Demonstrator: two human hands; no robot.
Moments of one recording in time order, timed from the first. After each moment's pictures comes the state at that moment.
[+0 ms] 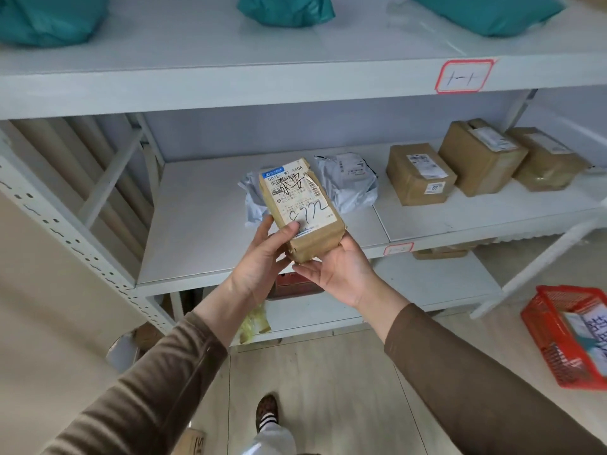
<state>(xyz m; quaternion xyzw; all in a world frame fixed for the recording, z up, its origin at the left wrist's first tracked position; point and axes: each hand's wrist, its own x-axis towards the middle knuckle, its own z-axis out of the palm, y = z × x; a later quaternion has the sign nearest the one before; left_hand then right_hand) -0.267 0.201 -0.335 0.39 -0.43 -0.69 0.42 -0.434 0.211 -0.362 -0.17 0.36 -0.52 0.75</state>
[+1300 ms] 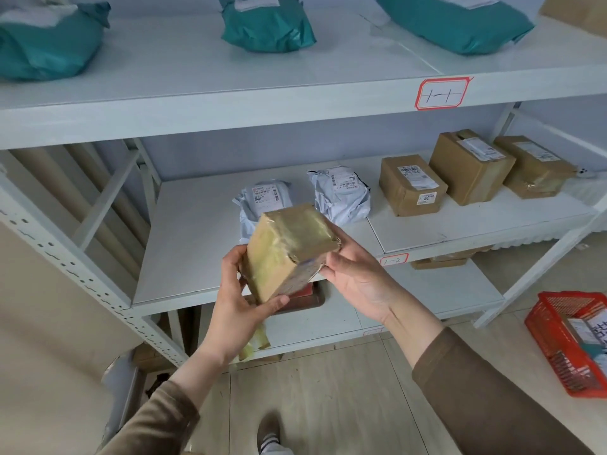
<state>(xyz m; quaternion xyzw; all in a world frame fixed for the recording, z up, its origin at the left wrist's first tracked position) -0.236 0.244 -0.359 0.45 -0.65 -0.41 0.46 -0.467 0.239 -0.320 -0.46 0.26 -0.49 0.69</state>
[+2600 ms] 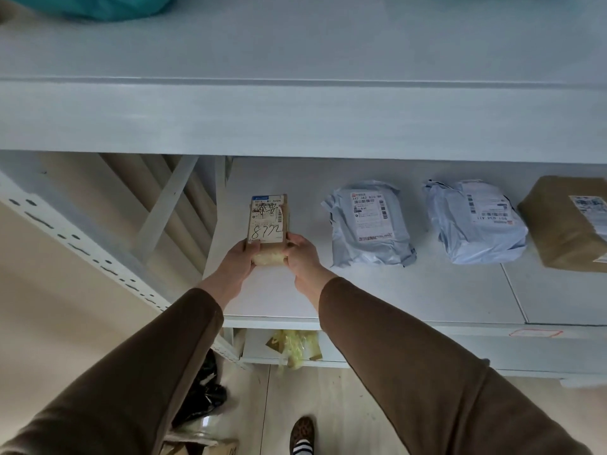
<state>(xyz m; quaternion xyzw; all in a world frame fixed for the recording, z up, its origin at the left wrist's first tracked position) -0.060 -0.032 -0.458 0.66 -0.29 -0.56 0.41 -0.192 -0.045 -0.448 -0.33 0.60 -0.37 0.63</state>
